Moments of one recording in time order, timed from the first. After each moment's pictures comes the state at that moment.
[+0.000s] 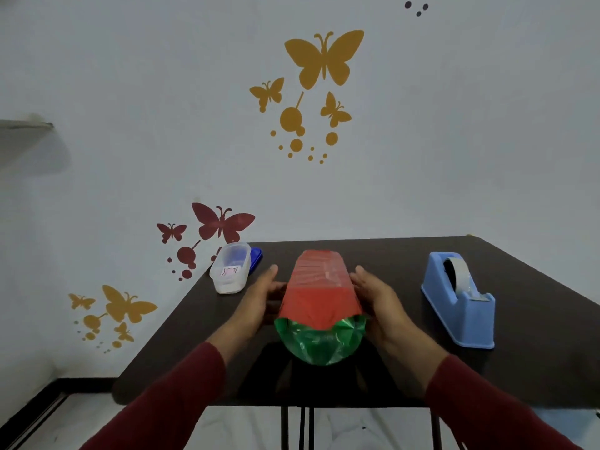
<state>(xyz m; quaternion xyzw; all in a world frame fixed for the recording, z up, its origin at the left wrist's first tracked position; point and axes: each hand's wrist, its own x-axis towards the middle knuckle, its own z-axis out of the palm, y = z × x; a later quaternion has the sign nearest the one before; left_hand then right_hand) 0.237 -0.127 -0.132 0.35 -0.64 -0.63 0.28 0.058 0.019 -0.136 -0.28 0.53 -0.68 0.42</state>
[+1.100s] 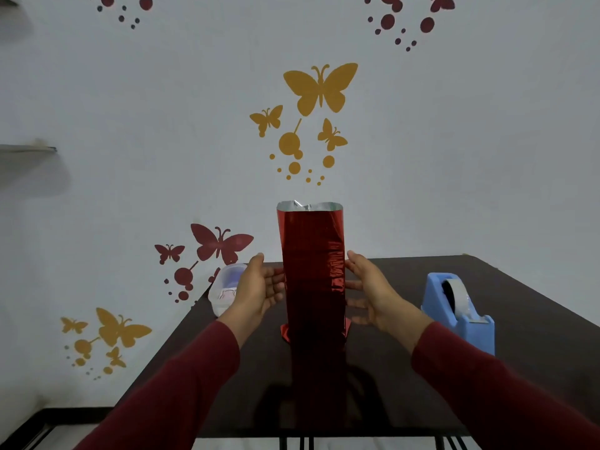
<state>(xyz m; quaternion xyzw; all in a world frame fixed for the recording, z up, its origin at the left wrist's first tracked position) 0.214 -0.138 -0.072 0.35 -0.52 -0.66 0.42 0.058 0.005 -0.063 -0.27 0.63 -0.61 0.39</state>
